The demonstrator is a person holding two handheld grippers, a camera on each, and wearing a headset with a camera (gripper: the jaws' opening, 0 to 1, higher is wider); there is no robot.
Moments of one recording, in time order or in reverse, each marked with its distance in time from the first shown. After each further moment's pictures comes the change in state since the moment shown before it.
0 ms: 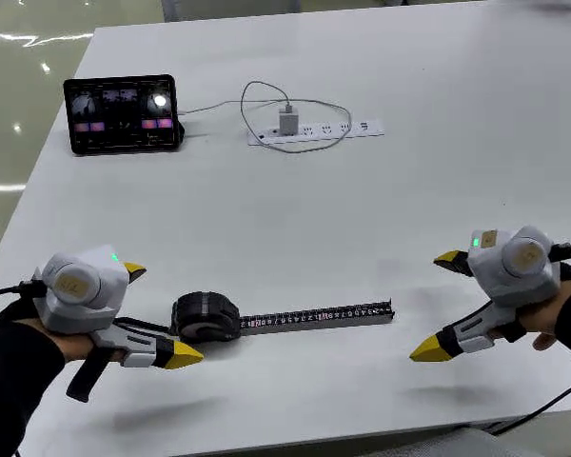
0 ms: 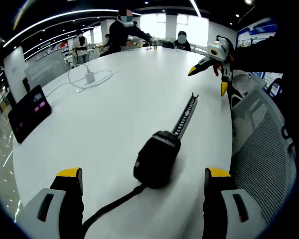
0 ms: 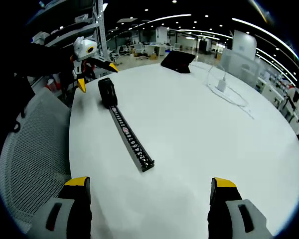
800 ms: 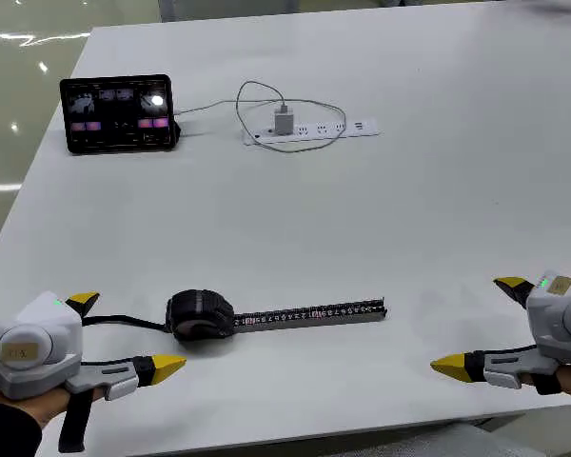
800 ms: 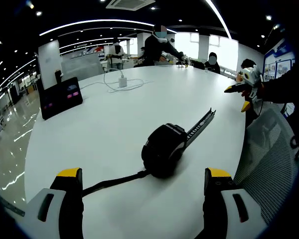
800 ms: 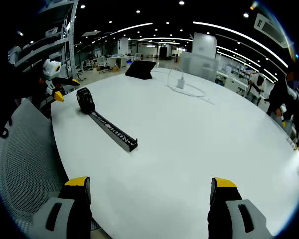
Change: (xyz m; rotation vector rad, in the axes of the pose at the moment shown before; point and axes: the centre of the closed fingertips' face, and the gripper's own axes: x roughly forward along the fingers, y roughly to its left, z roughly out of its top) left arm -0.032 0.000 -0.026 -0.181 -0.117 0.206; right arm -0.047 0.004 -0.038 0.141 -0.065 -0.252
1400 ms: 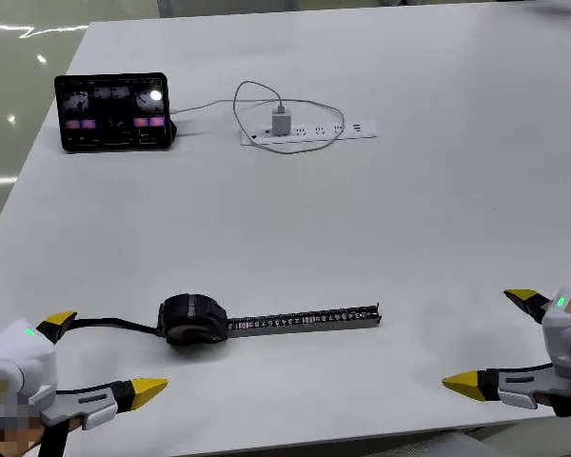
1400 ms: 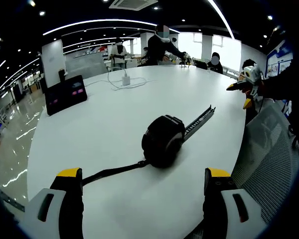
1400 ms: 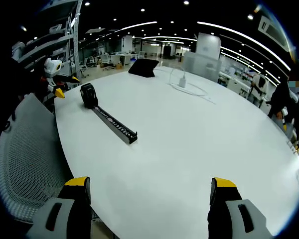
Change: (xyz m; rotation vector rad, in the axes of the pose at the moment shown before) left arm -0.015 -0.001 -0.016 -0.016 -0.017 0.018; right arm -0.011 -0.006 -0.012 -0.035 0.012 0.019
